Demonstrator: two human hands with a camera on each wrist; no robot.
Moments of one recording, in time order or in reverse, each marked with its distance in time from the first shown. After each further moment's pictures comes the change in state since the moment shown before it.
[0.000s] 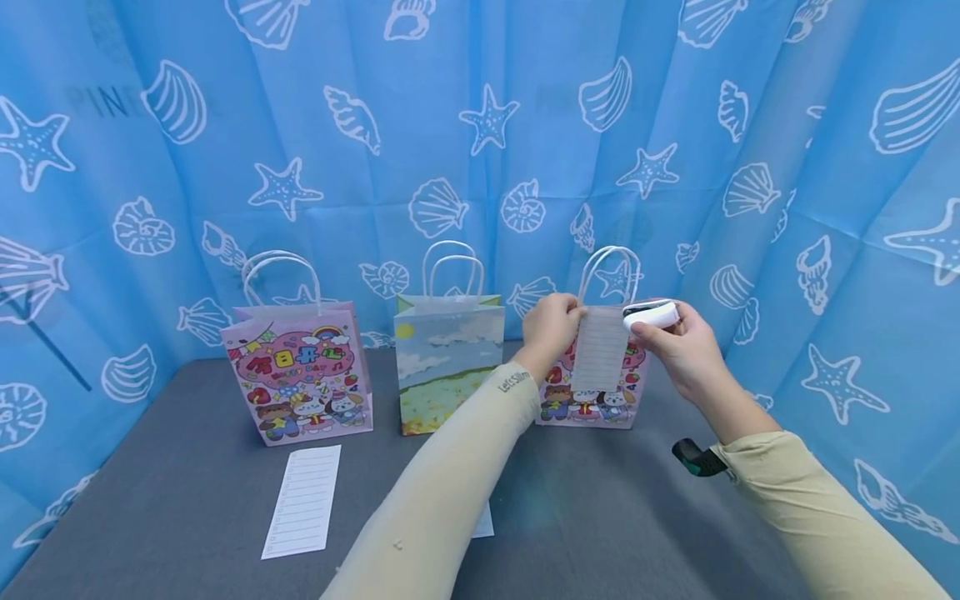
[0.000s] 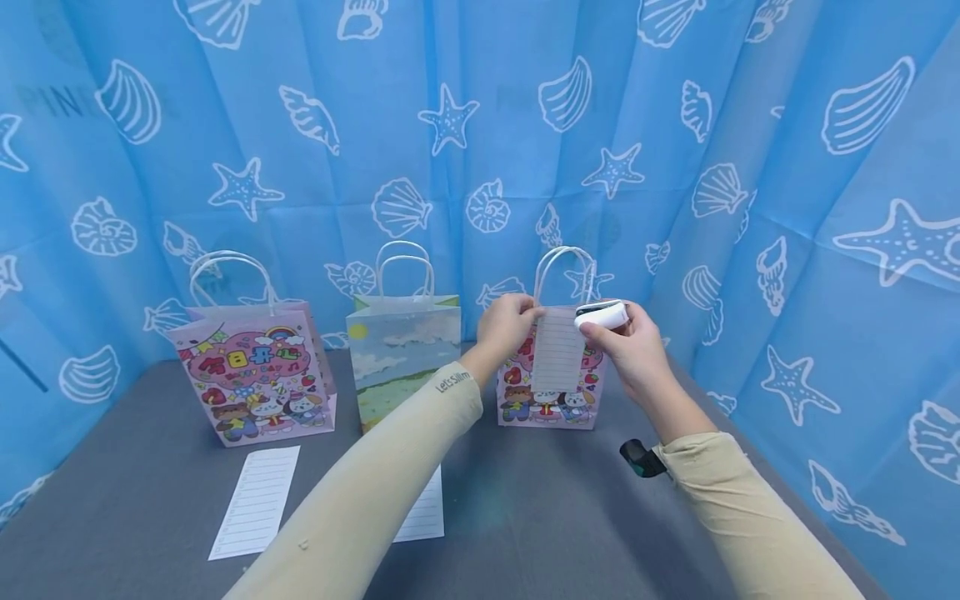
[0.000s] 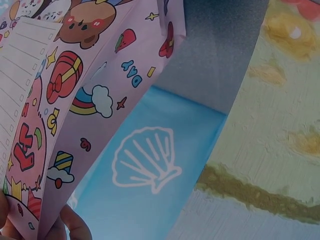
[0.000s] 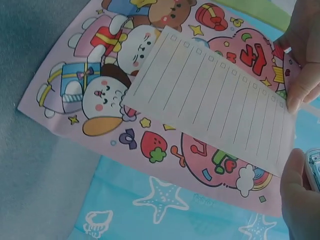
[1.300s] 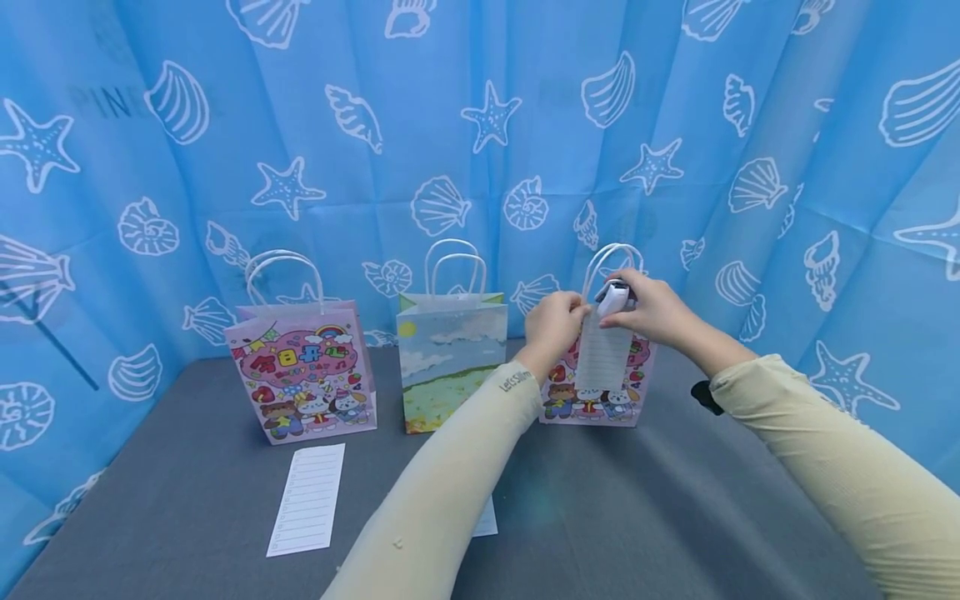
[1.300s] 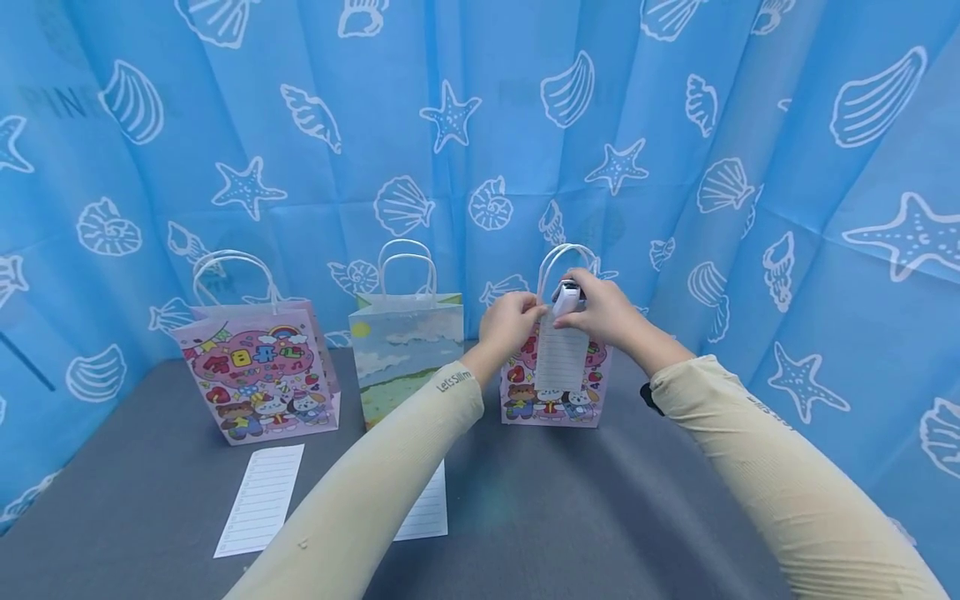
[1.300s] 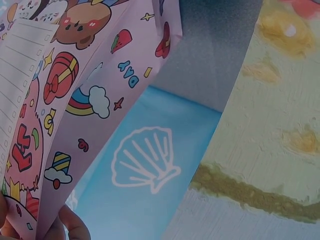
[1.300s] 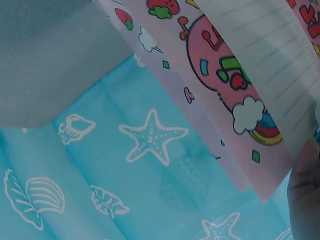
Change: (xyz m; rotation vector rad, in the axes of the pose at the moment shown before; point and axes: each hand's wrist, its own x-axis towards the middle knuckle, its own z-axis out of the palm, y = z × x) left_hand 0.000 0.000 -0.002 0.016 -0.025 0.005; right_hand 0.051 -0.028 0.017 -0.926 -0.287 -0.290
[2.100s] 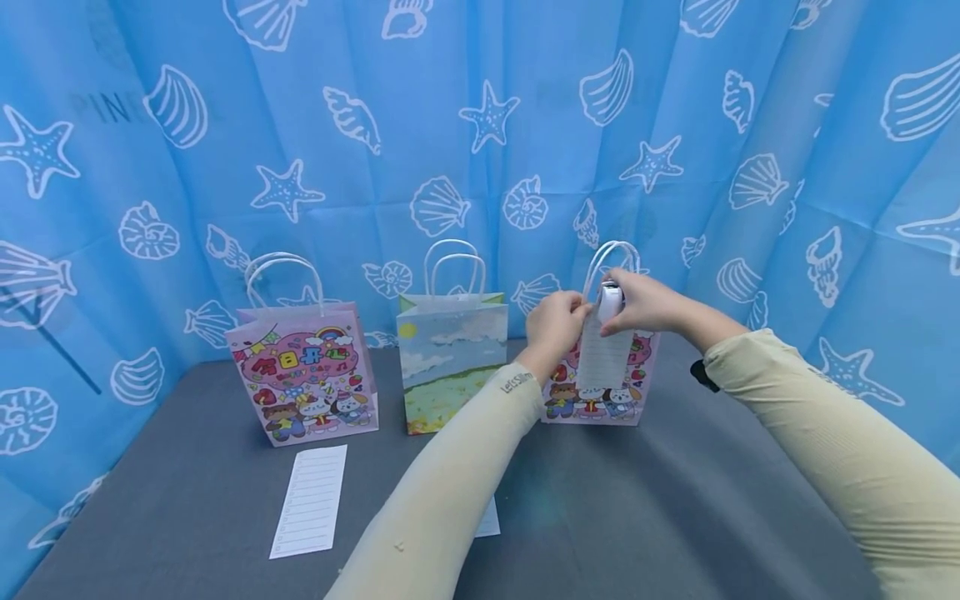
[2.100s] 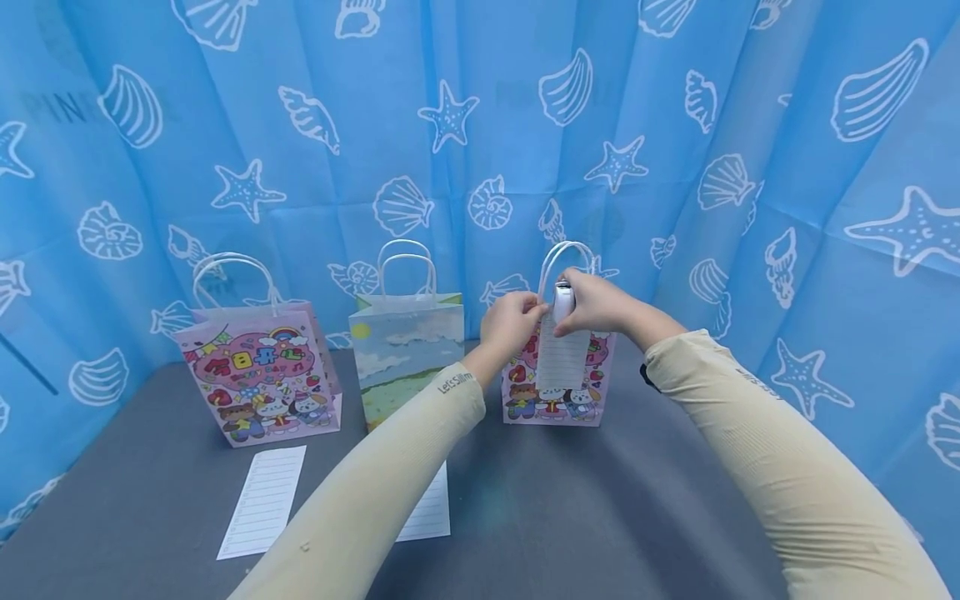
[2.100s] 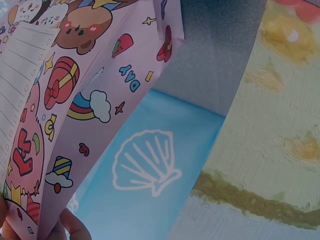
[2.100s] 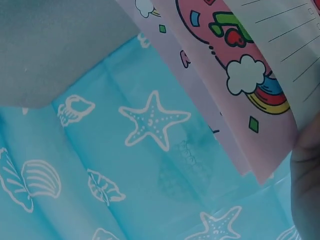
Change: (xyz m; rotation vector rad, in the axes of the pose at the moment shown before) left_hand 0.002 0.000 0.004 -0.003 0.018 -0.008; right_hand 0.019 0.004 -0.004 0.000 -0.195 -0.009
